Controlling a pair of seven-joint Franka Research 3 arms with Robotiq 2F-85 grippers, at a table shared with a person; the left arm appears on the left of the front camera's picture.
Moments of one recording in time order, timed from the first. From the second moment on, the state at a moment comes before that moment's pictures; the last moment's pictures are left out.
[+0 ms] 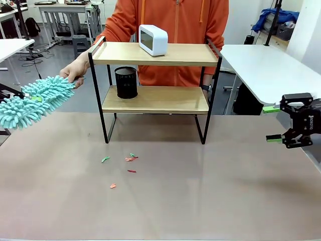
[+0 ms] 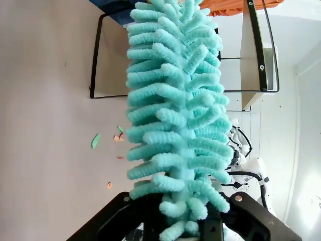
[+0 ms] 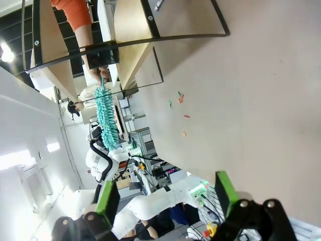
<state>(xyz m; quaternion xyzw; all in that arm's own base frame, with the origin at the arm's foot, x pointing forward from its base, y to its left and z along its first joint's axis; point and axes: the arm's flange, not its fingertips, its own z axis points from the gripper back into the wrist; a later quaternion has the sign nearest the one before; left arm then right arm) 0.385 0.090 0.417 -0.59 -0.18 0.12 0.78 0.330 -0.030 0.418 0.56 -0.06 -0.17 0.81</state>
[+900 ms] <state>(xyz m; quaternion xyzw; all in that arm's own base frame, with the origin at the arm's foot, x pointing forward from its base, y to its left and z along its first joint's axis) 0.385 0.088 0.414 -0.59 -0.17 0.12 0.78 0.330 -0.030 0.418 0.56 -0.06 -0.17 0.81</state>
